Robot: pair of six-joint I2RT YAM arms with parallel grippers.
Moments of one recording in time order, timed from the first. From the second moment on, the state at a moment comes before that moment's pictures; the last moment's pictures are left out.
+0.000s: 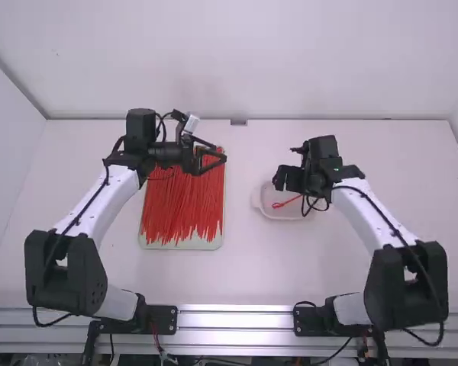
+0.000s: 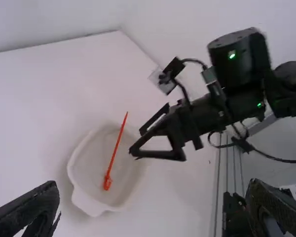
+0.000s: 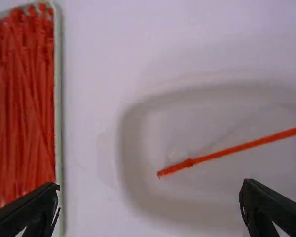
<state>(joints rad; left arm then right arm) -0.08 1.53 1.16 -0.24 1.15 -0.05 0.18 1.49 1.03 -0.60 -0.27 0.29</state>
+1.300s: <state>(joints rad) 0.00 1.12 0.91 -0.15 0.68 0.00 0.00 0.93 0.76 -0.48 -0.05 0.05</state>
